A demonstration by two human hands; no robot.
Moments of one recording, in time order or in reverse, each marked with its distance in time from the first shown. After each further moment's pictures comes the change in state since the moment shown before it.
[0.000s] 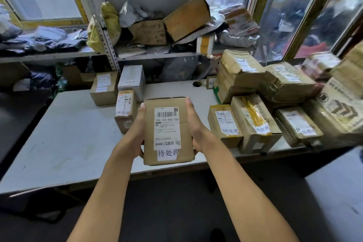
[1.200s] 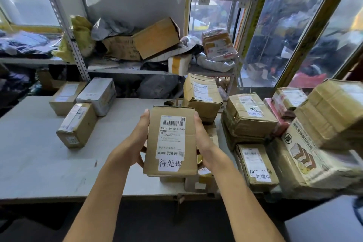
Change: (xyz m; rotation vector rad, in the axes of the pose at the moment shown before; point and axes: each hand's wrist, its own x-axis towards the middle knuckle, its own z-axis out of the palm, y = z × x) left_hand 0.030 0.082 0.243 -0.033 -0.052 -0.001; right_hand 0.013 -0.058 -0.279 -0.173 -0.088 -0.057
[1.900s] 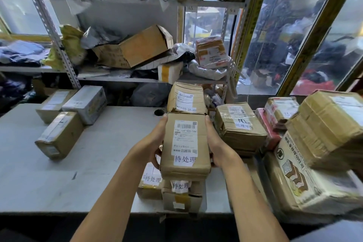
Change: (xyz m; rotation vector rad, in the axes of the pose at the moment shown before) left_hand 0.068 0.042 0.118 0.076 -0.046 -0.068; right_hand 0.048 -0.007 -0.128 0.032 0.010 0.126
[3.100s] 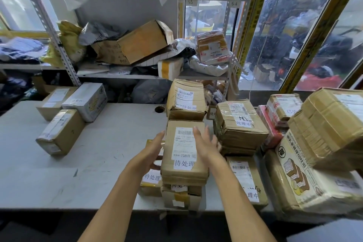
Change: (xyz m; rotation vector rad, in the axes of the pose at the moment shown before) left_hand 0.029 -0.046 0.003 0.001 -0.002 0.014; right_hand 0.015 0.031 0.016 -0.438 0.235 0.038
